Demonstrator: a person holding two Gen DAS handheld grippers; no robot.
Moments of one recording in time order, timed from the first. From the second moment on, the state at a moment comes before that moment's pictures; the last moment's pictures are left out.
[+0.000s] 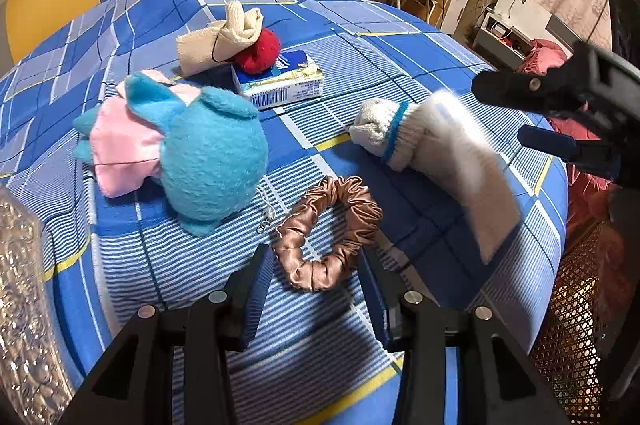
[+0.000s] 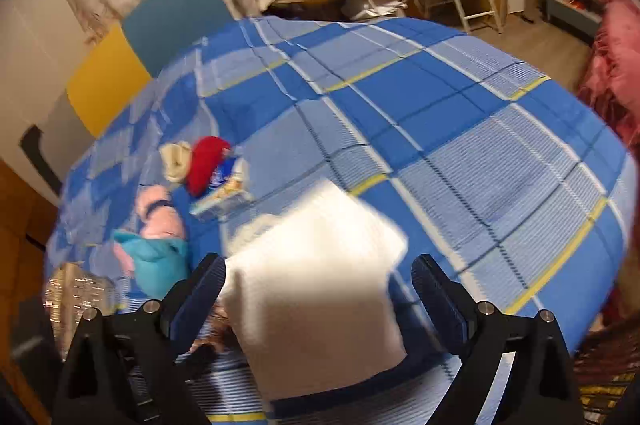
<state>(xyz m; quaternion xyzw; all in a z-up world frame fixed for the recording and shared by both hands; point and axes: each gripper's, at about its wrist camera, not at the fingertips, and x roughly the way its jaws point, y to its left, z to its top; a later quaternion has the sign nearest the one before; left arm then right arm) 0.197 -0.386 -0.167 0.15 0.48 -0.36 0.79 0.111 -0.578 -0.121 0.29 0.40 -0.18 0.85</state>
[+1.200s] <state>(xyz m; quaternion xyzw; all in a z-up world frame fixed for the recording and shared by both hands) 0.171 -0.331 -0.153 0.09 0.46 -0.38 0.80 0.096 -0.568 -0.092 0.36 0.28 -0.04 0.89</state>
